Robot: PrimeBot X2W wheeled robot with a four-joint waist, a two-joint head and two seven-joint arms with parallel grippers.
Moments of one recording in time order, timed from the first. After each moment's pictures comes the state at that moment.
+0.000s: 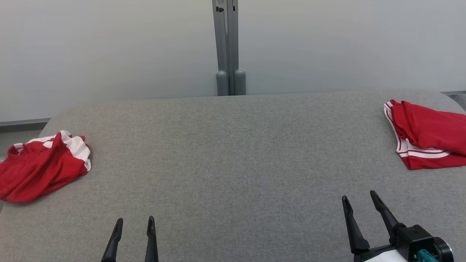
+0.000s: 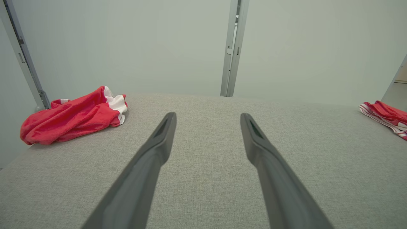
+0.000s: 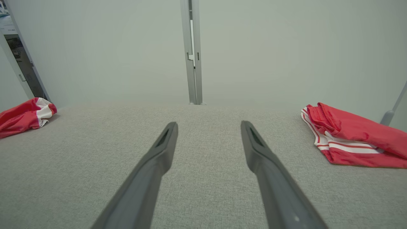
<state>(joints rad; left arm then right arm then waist) 0.25 0.05 -0.12 0.01 -0.19 0.00 -0.26 0.17 -0.08 0.07 0.04 0.10 0.13 -0.26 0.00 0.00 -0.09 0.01</state>
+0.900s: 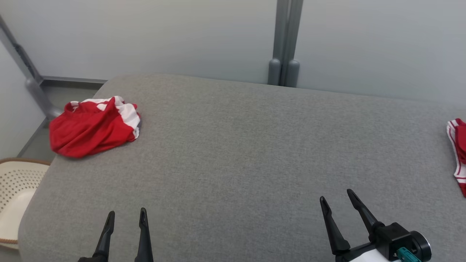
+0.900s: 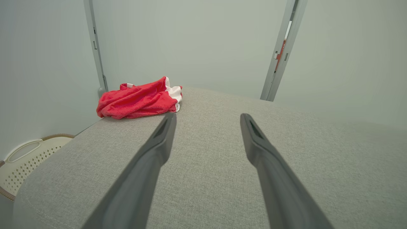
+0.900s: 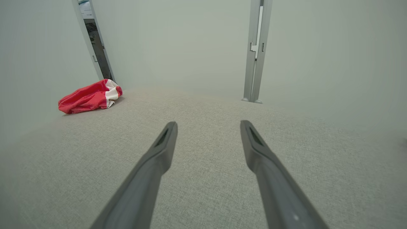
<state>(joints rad) 0.22 0.05 -0.10 0.00 -0.21 0.00 -0.26 0.14 -0.08 0.17 0.05 0.10 0.13 -0.26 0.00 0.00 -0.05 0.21</state>
